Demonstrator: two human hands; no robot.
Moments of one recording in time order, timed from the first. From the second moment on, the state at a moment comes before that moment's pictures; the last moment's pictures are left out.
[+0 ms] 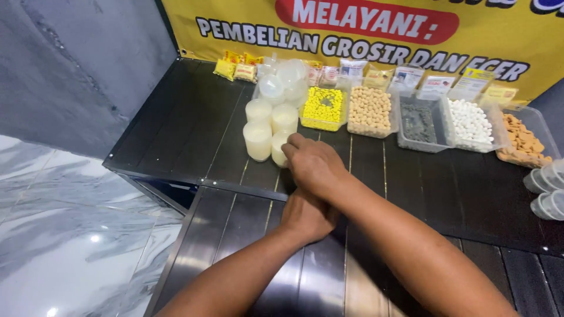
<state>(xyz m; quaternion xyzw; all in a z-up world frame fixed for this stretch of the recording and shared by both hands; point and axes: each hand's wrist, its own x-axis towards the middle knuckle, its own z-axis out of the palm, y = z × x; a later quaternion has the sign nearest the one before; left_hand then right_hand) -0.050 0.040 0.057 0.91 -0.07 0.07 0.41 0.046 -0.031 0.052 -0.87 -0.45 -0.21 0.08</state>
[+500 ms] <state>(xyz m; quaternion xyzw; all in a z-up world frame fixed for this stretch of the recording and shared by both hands) -0.049 0.032 0.055 0.90 -0.04 0.05 0.43 0.059 -0.051 0.041 -0.81 -0.47 -0.30 0.19</state>
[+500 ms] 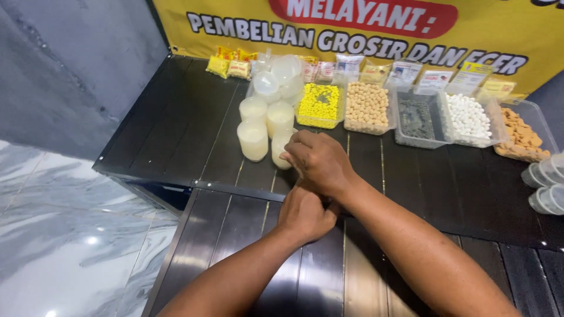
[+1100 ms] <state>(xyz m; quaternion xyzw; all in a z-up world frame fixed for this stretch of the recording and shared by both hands) 0.025 -0.037 0.011 0.87 -0.14 0.05 0.48 0.015 -0.208 0.015 -0.83 -0.36 -0.26 0.33</state>
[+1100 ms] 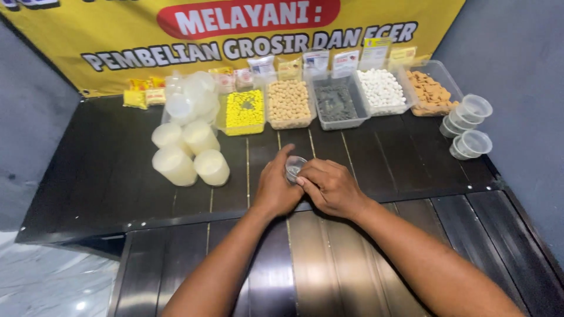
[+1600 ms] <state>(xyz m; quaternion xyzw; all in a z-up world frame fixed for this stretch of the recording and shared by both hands) 0.041 -0.056 0.008 0.81 -0.05 0.02 0.58 0.160 -0.276 0.054 -0.97 -0.08 -0.10 0.20</state>
